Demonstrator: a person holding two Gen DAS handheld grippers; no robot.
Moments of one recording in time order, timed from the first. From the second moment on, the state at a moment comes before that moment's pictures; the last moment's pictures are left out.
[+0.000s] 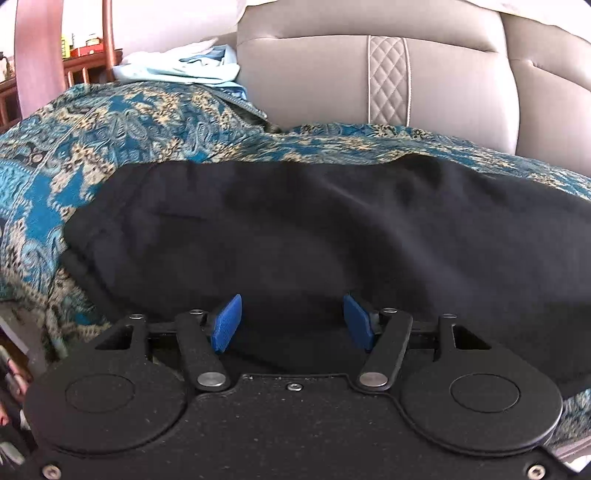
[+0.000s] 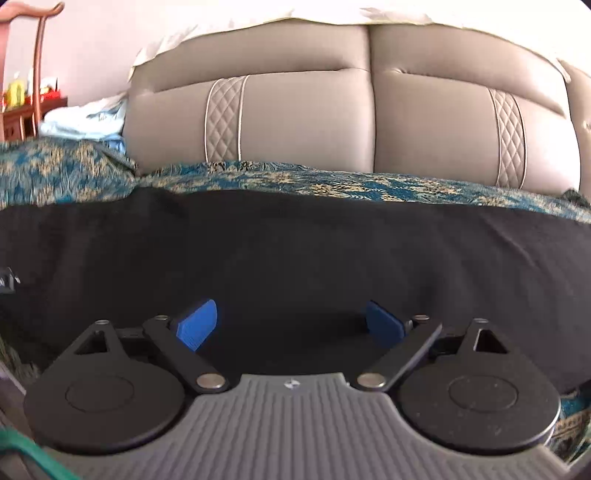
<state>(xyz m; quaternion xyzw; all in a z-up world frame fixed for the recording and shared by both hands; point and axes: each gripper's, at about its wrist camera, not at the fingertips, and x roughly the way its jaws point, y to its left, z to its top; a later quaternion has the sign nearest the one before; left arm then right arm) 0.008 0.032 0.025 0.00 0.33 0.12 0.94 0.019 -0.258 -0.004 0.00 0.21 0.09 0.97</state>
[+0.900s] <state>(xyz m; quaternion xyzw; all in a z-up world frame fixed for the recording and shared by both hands) 0.012 0.031 0.028 0.01 0.36 0.14 0.92 -0.024 -0.609 0.000 0.45 0.15 -0.26 0.84</state>
